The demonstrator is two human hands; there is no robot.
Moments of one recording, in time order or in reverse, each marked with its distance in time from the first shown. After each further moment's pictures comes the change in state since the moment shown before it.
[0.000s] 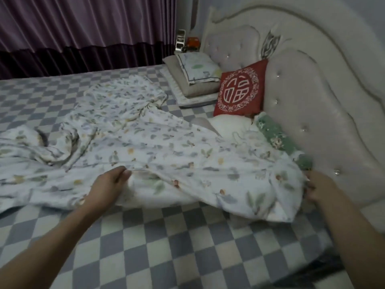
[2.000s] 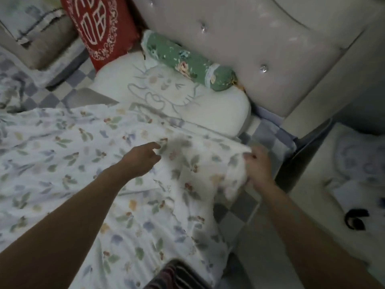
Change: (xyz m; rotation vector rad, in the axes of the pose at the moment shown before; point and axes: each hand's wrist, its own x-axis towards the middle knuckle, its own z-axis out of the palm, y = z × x) left_hand 0.117 0.217 0.302 0.425 -0.837 0.300; right_hand 0.078 0.162 -0.055 -0.235 0.246 0.072
